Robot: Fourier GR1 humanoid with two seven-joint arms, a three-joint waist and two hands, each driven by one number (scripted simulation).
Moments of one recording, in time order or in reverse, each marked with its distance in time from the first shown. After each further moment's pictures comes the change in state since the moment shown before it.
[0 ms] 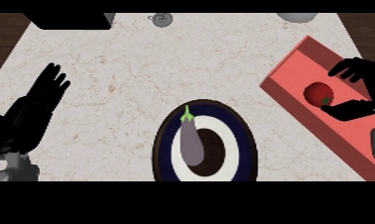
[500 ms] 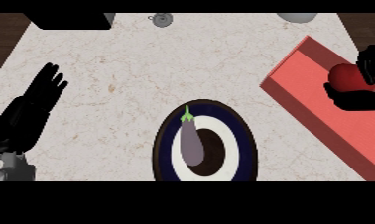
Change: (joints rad) left arm -0.002 0.018 0.008 0.009 0.014 -0.010 0.005; right arm -0.038 -0.005 0.038 -0.256 0.047 0.002 0.055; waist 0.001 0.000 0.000
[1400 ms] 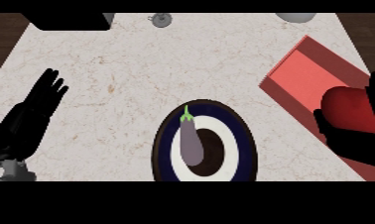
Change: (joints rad) left arm 0.047 -0.006 -0.019 -0.025 0.000 0.009 -0.026; right arm -0.088 0.128 0.193 -0.517 0.064 0.371 0.455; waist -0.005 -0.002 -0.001
